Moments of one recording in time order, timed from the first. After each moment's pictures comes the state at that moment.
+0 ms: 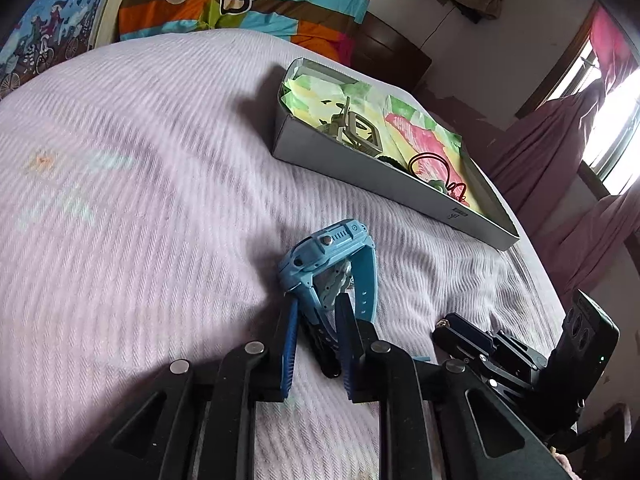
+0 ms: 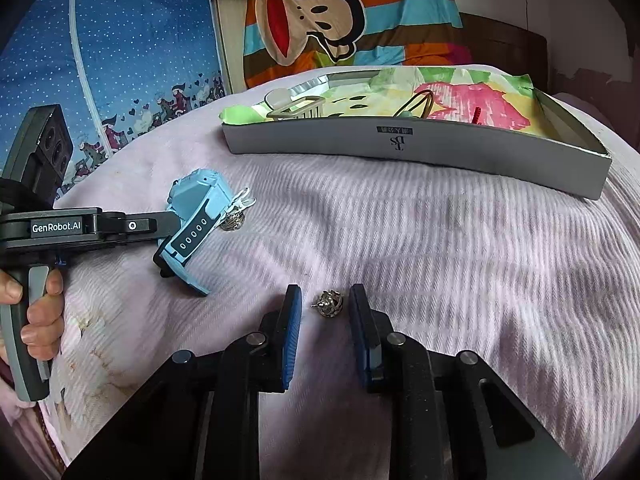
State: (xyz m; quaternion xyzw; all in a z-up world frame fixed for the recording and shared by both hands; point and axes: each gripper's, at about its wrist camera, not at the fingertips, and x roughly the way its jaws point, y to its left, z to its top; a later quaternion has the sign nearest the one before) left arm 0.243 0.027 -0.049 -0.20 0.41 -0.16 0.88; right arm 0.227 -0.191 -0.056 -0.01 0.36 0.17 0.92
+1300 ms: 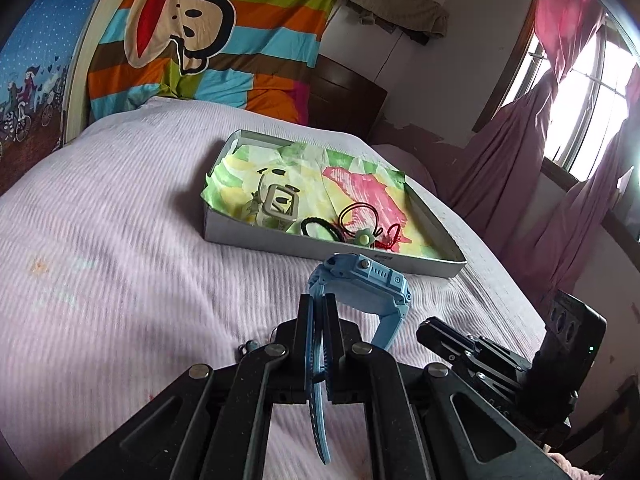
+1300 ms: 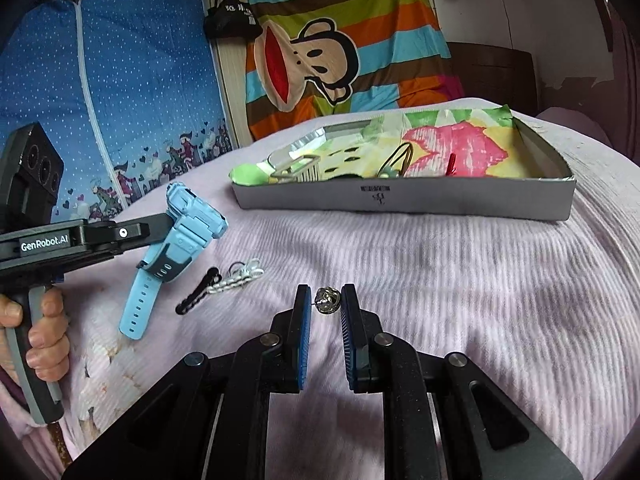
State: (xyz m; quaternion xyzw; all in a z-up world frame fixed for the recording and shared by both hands) left arm 0.225 0.002 0.014 -0.17 0.31 -0.19 0.92; right arm 0.210 -0.216 -0.029 0.05 0.28 0.18 0.94
